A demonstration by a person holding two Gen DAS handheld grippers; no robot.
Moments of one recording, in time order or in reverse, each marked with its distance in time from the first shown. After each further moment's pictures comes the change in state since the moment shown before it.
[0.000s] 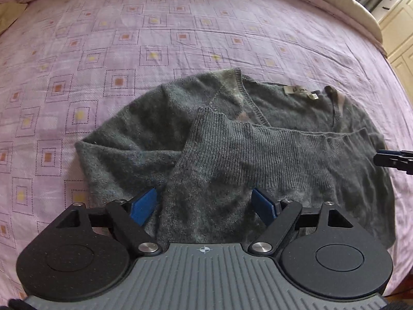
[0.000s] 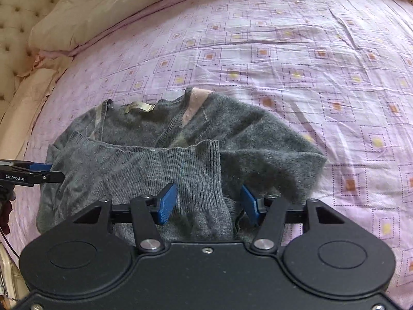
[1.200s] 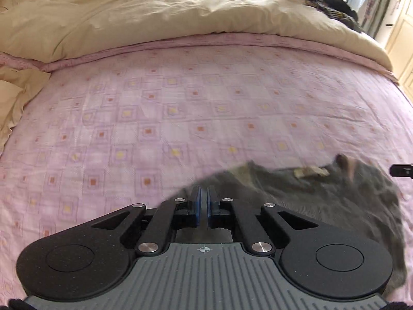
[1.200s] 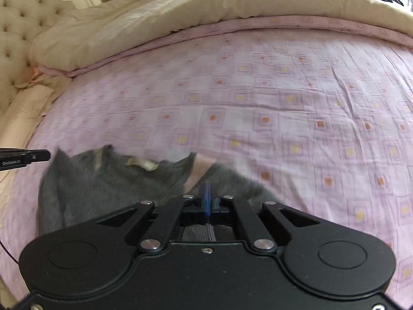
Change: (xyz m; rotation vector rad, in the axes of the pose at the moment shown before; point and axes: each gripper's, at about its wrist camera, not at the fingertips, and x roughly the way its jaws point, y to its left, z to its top) left arm -0.031 -0.017 0.041 0.042 -0.244 0.176; right arm -0.007 0.015 0.062 -0.033 -0.120 -0.101
